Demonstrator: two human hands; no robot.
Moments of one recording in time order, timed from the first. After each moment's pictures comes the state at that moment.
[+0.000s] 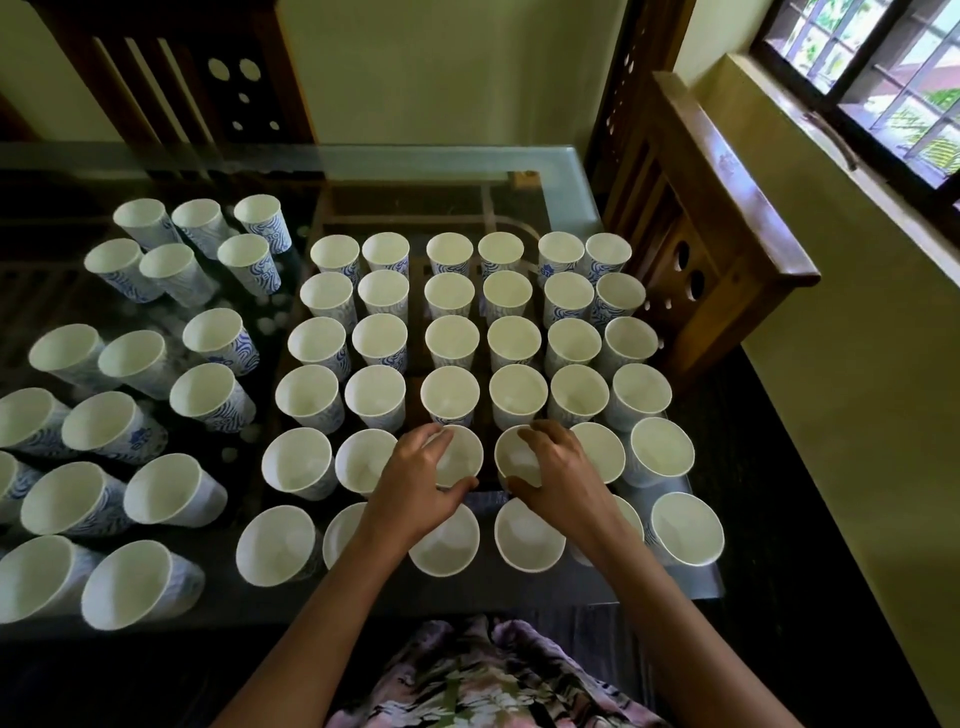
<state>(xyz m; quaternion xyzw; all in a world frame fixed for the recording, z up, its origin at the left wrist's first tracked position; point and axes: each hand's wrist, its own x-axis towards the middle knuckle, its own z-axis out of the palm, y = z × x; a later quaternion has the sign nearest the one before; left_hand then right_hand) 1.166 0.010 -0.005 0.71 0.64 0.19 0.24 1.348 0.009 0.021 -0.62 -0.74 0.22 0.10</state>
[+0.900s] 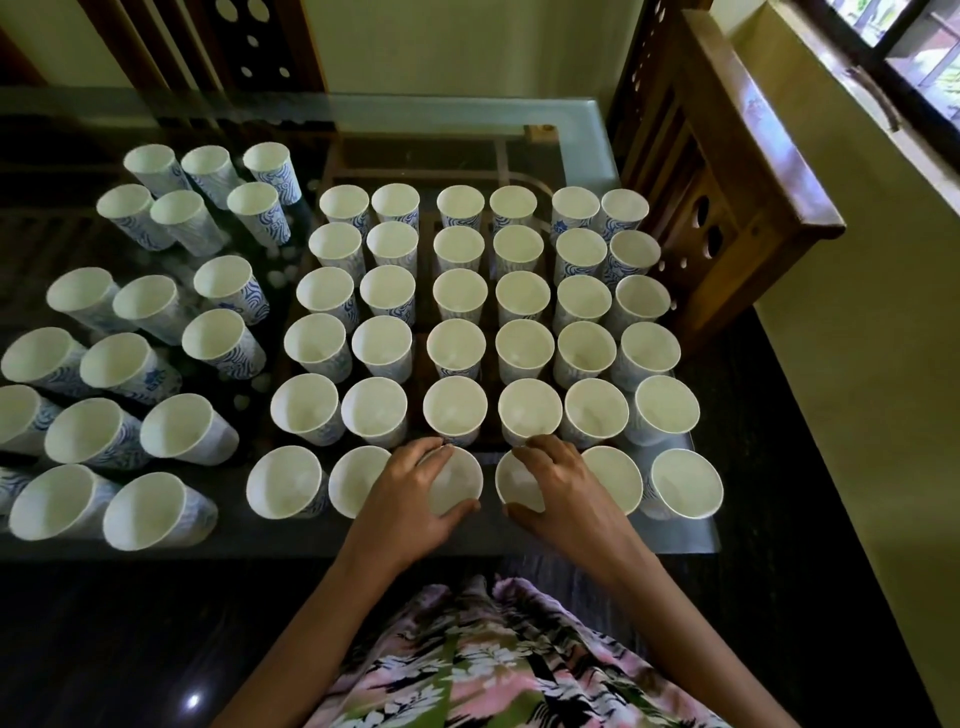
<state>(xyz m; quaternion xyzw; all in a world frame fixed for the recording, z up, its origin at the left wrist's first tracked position) 1.160 -0.059 -0.009 0.72 0.63 0.17 0.22 1.353 -0.051 0.021 -0.56 -0.78 0.25 0.07</state>
